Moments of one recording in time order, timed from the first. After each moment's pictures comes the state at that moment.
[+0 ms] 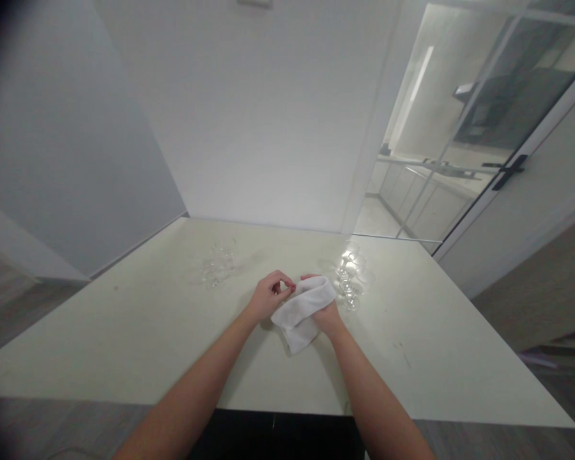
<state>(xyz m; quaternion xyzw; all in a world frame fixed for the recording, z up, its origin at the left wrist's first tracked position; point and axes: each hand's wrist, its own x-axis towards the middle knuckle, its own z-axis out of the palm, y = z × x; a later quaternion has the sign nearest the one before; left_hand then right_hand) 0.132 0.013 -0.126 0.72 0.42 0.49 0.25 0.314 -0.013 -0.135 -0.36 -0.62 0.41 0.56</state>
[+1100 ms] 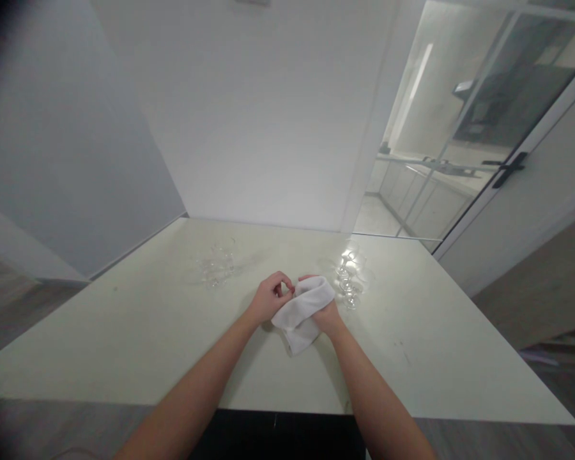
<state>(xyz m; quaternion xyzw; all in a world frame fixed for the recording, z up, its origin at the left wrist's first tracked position) 0.134 0.009 -0.127 0.74 0.43 0.46 0.25 0.313 -0.013 -0.137 -0.33 -0.62 0.44 0.56</state>
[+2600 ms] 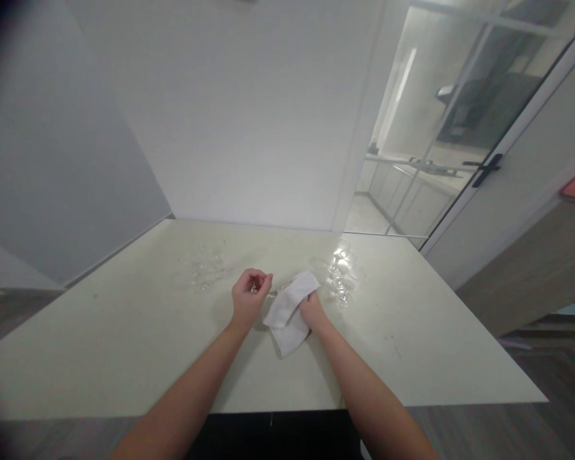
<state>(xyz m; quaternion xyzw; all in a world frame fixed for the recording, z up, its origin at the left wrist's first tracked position) 0.133 -0.001 -0.118 0.56 0.46 0.66 0.20 0.299 0.010 -0.174 -0.48 -0.53 0.42 0.56</state>
